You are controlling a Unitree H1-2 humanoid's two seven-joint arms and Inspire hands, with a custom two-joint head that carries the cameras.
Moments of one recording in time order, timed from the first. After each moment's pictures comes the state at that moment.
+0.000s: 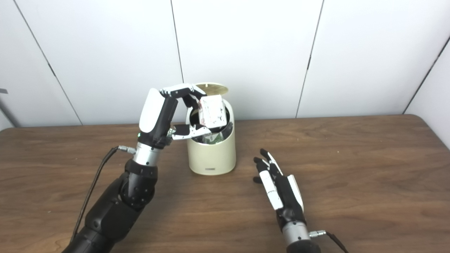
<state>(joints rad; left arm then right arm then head) -0.64 0.18 -0.38 0.36 0.54 -0.45 0.50 -0.05 0.00 0.10 -0.18 -0.14 0.20 -0.03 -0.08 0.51</state>
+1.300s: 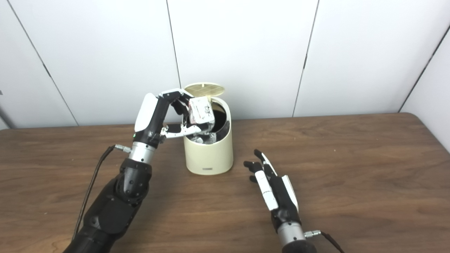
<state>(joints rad) -0.65 0.15 -0.26 0.45 0.47 -0.37 0.31 -0.04 0.01 0.11 -0.20 -0.13 0.22 -0.02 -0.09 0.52</state>
